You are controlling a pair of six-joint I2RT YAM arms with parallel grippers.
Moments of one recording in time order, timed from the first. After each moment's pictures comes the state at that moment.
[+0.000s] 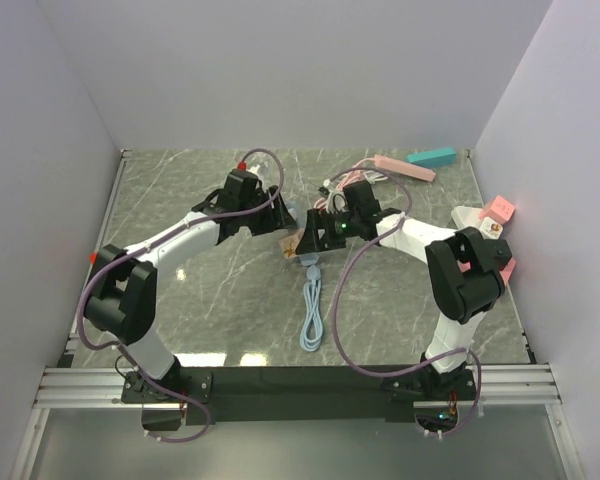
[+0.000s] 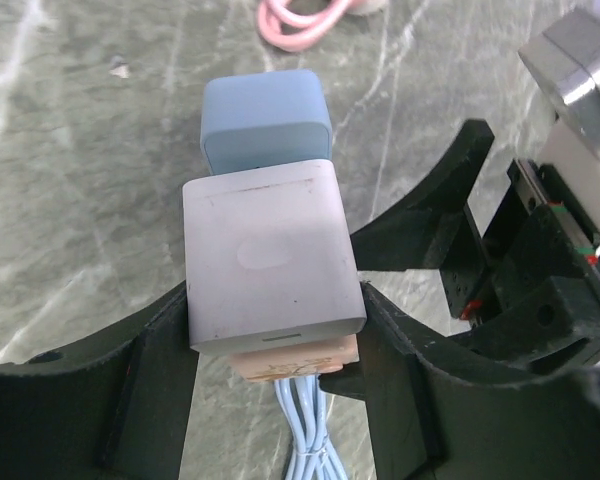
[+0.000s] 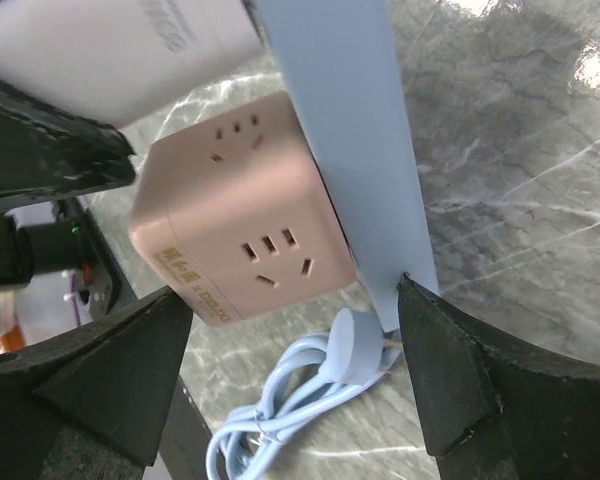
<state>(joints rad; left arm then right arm) -0.50 1.64 1.16 -0.21 0.21 -0.69 0.44 1.80 1.11 -0.13 -0.68 0.35</state>
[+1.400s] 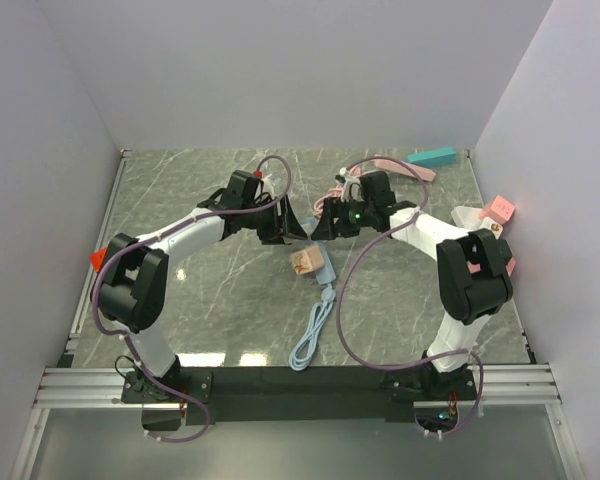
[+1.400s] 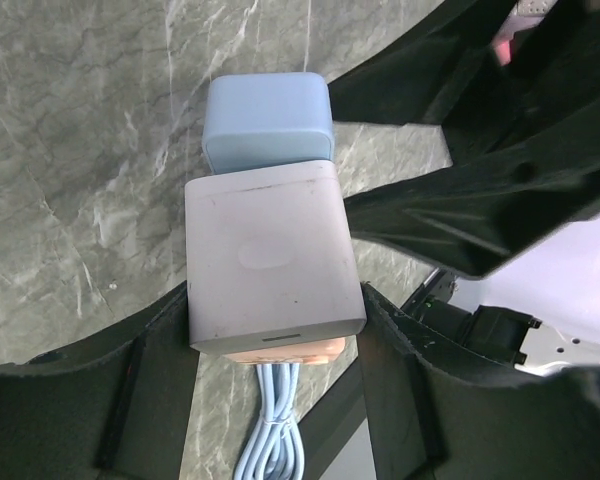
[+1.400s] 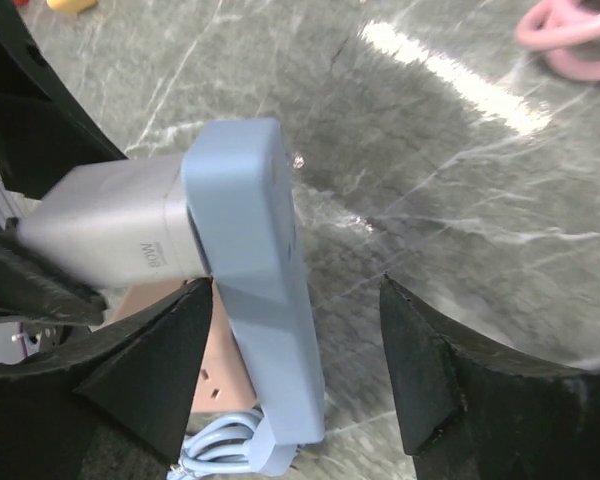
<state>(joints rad) -0.47 1.74 1.20 -0.22 0.57 -0.67 0.34 1.76 1.13 -0.16 -0.64 0.24</state>
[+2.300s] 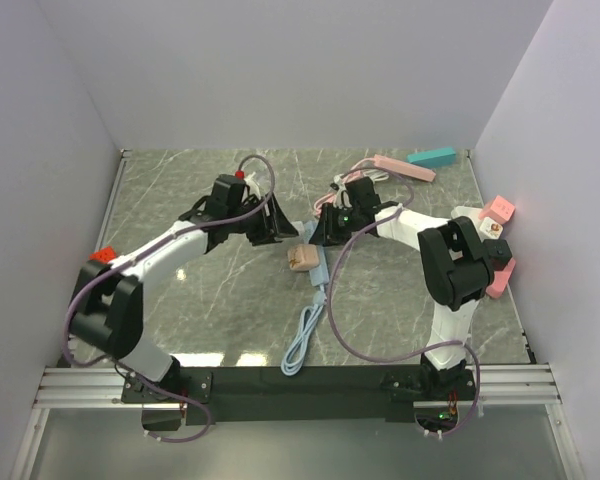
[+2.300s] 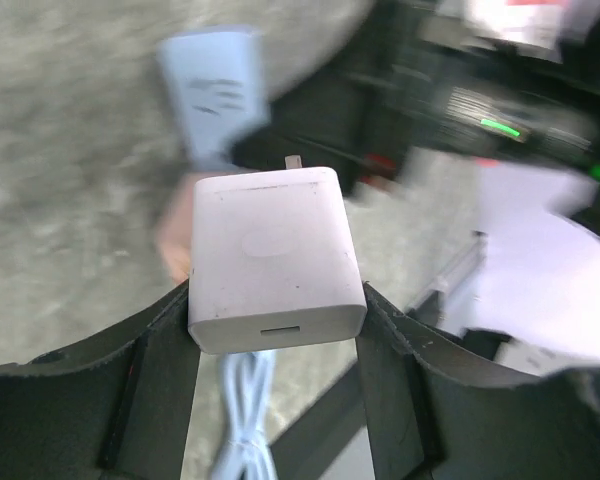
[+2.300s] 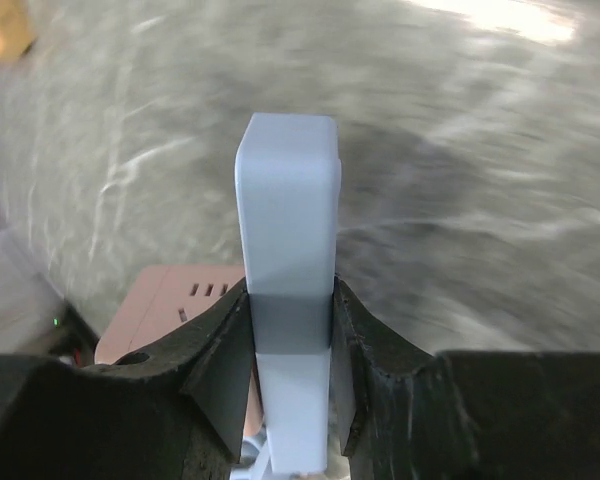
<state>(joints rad) -0.46 1.58 1.08 -0.19 0.46 -0.74 0.40 1.89 1.19 -0.18 -0.55 0.42</state>
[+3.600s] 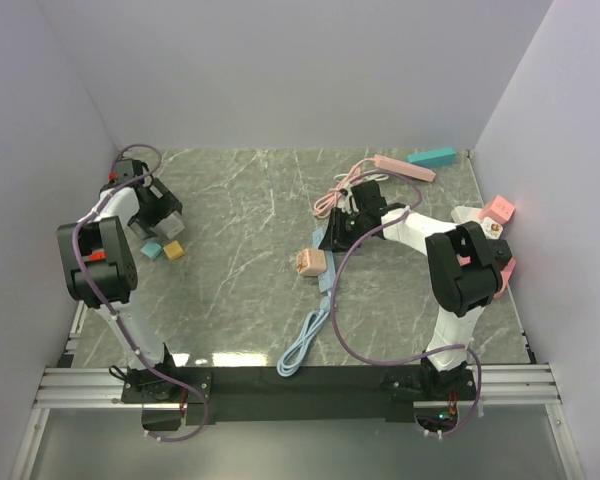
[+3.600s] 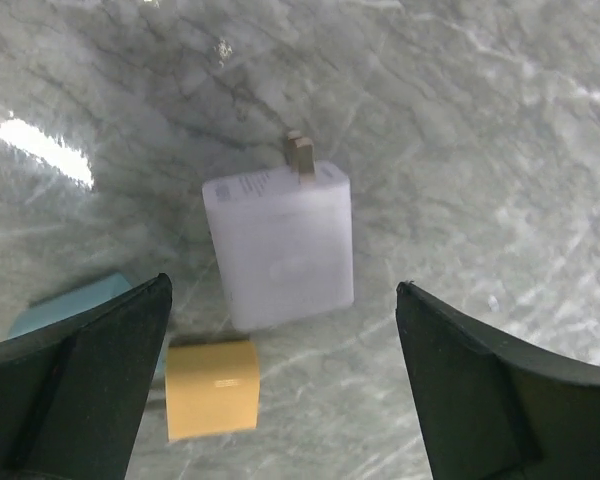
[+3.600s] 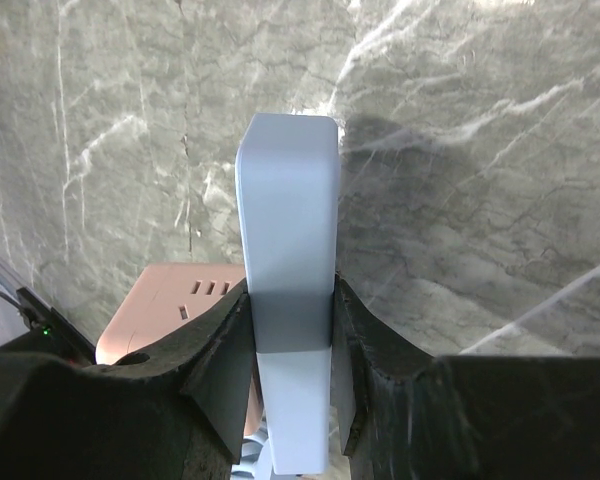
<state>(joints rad) 0.21 1.90 1.36 -0.52 0.03 -0.58 0.37 1.84 1.15 -0.29 -0.46 0.47</state>
